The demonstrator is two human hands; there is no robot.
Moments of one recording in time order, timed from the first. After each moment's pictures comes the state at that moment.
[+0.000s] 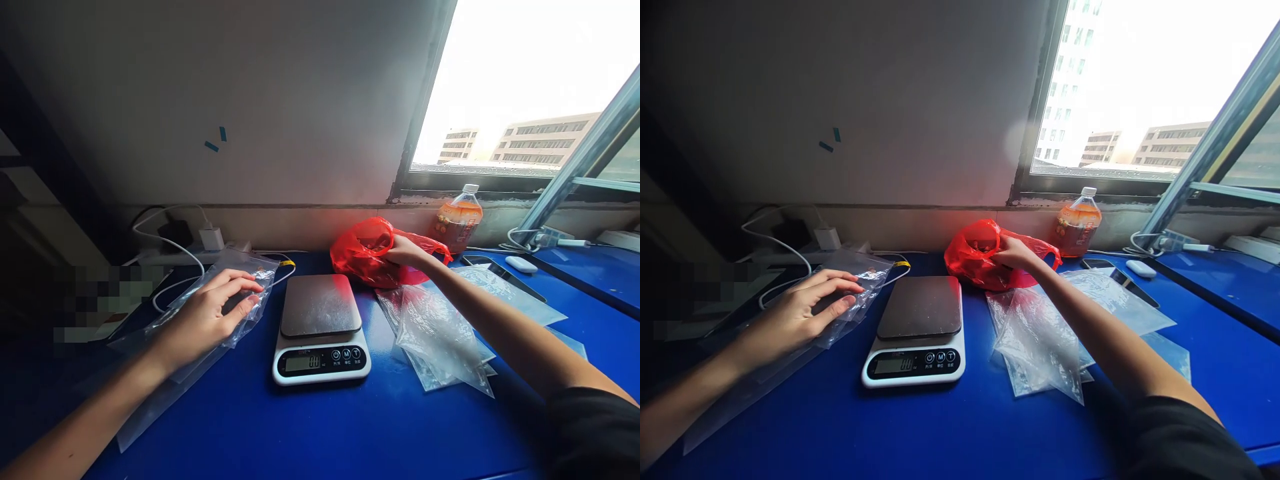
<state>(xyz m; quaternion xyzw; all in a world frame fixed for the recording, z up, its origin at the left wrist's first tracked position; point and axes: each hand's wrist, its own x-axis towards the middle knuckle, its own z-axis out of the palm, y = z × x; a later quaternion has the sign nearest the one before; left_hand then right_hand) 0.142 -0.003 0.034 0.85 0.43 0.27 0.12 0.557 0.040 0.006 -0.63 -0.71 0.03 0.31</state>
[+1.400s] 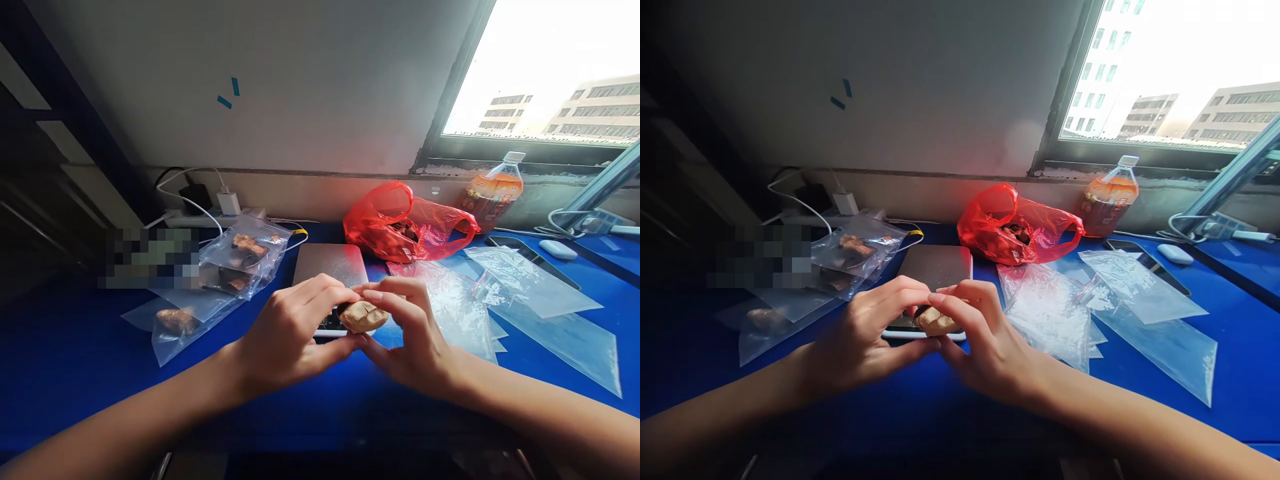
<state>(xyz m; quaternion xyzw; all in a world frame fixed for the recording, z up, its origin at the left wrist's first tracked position) 0.217 -0.082 0.022 0.92 0.13 0.37 0.10 0.418 -0.137 -0.018 -0.34 -0.80 -0.09 0.49</state>
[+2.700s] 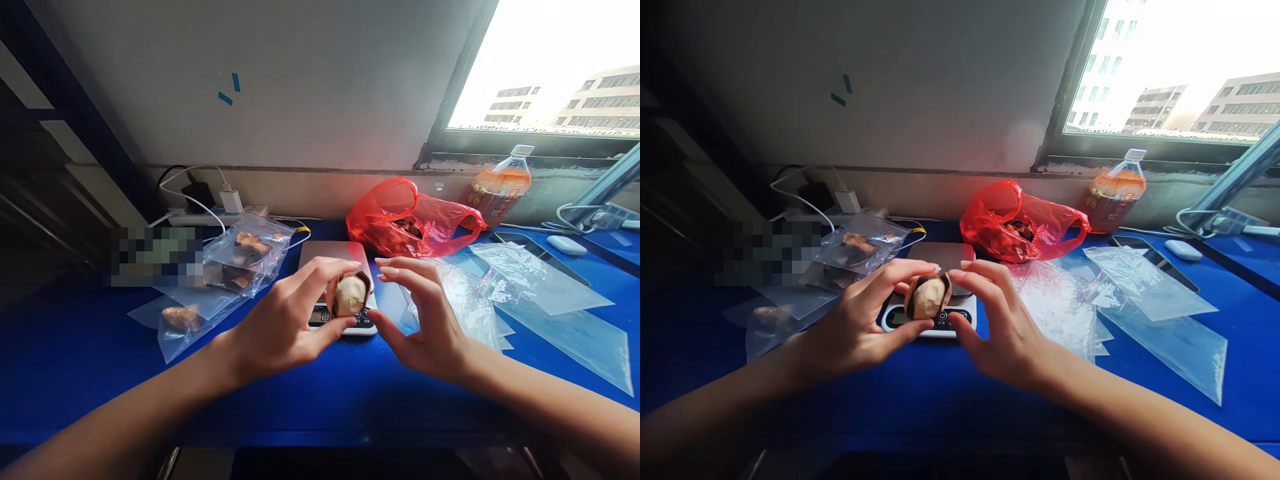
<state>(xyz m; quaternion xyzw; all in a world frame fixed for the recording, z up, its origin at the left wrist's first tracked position) 0.211 -0.077 0.028 0.91 0.17 0.36 0.15 0.428 -0.134 -0.010 -0.37 -0.79 -0.09 0.49</state>
